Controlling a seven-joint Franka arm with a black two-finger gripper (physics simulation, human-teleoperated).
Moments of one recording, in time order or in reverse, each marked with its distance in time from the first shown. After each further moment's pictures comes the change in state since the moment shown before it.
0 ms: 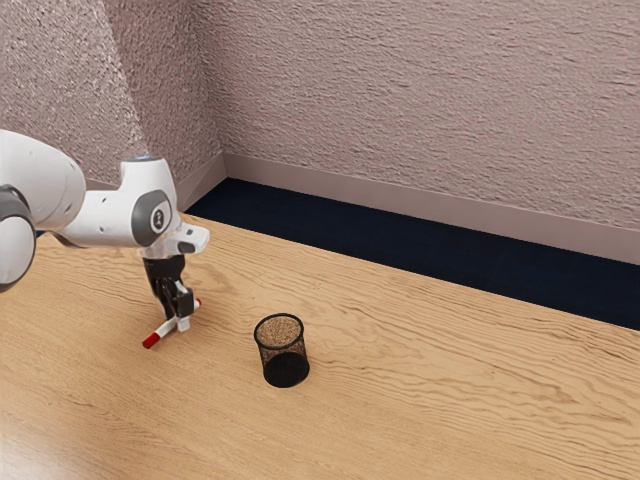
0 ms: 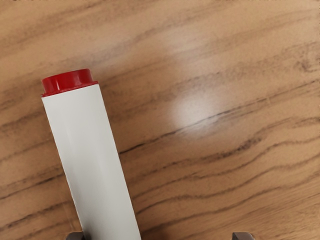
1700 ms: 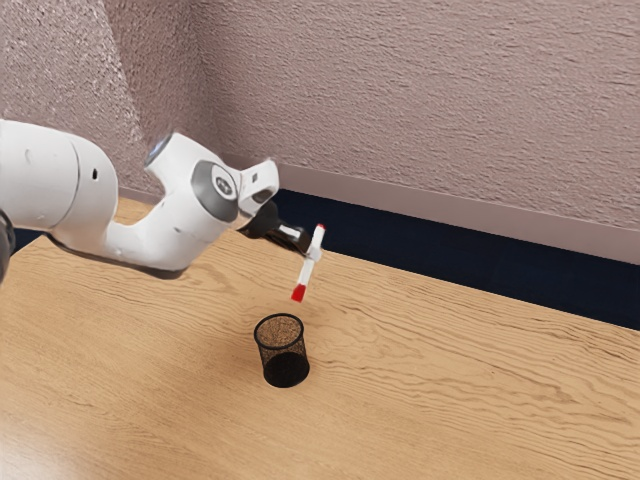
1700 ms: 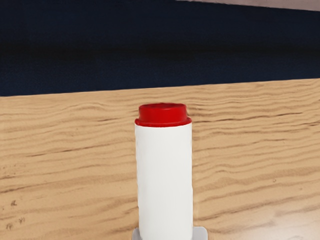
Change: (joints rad) arm -0.264 -0.166 -0.080 -0.056 -0.816 0.432 0.210
